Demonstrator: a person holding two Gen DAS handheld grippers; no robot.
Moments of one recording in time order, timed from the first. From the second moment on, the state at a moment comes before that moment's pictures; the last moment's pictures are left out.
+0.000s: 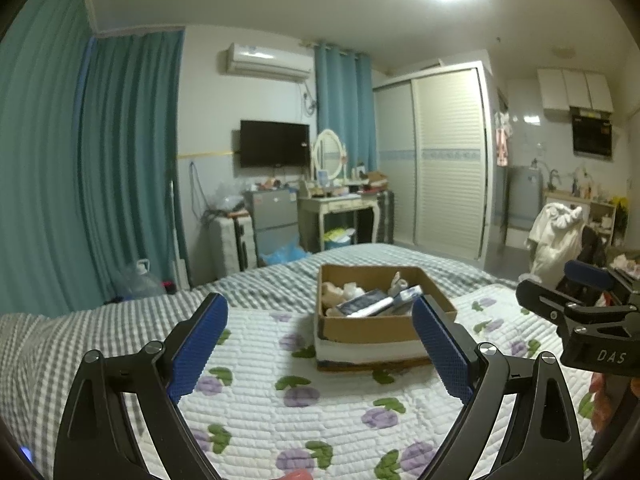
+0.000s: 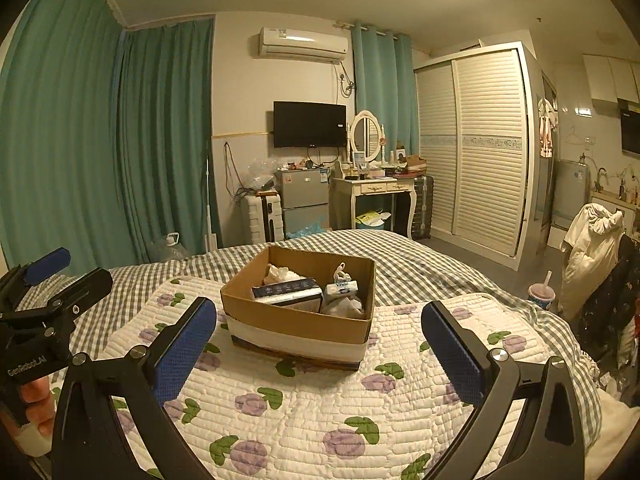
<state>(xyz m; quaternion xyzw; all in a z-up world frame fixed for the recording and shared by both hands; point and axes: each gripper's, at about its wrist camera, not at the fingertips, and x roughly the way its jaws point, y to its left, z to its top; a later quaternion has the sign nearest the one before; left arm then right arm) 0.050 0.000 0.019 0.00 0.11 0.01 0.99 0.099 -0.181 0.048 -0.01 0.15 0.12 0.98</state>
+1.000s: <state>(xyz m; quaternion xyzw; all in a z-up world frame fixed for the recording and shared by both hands) 0.054 0.006 0.014 0.00 0.12 0.01 0.99 0.097 -0.177 0.048 -0.01 0.16 0.13 0.98</state>
